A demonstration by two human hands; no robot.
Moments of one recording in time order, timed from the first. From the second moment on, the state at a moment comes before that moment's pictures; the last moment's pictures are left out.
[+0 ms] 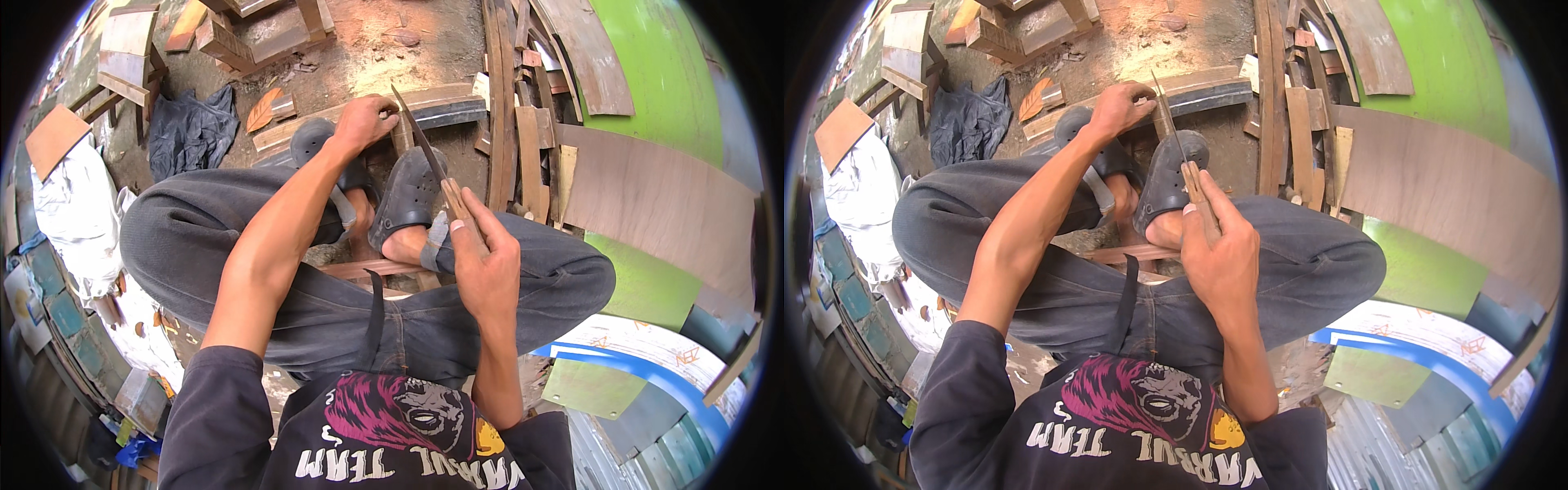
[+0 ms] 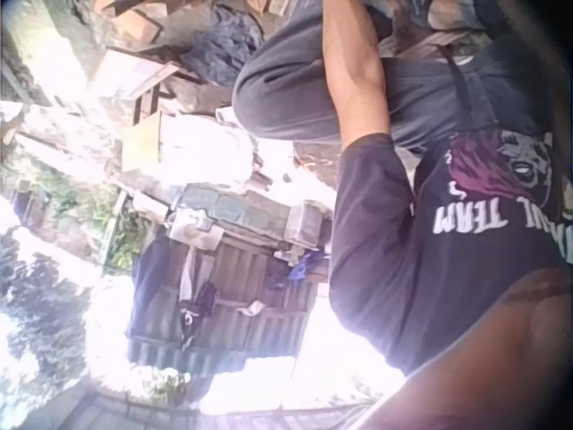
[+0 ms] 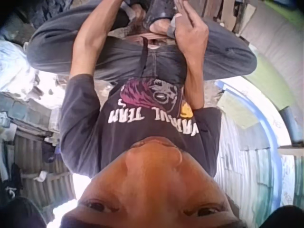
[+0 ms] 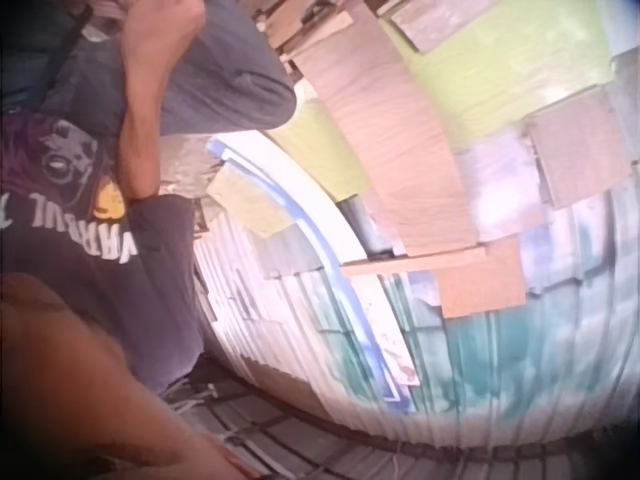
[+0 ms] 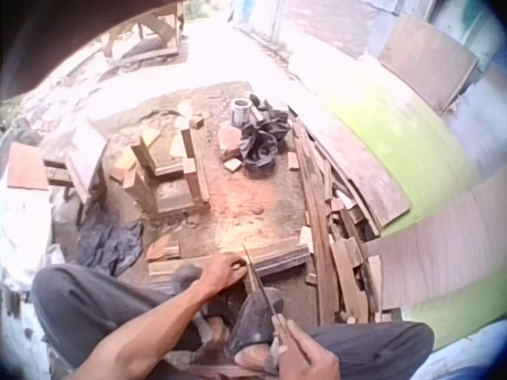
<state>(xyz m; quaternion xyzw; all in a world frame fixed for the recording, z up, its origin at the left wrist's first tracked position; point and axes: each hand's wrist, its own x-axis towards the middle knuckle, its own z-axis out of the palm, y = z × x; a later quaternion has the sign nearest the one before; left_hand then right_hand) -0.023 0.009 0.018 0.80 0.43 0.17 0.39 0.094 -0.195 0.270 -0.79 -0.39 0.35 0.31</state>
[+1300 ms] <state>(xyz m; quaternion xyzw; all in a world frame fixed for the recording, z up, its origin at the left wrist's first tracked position) -0.005 -0.006 0.013 0.74 0.54 0.20 0.36 0.086 -0.289 0.195 -0.73 -0.39 0.34 0.44</state>
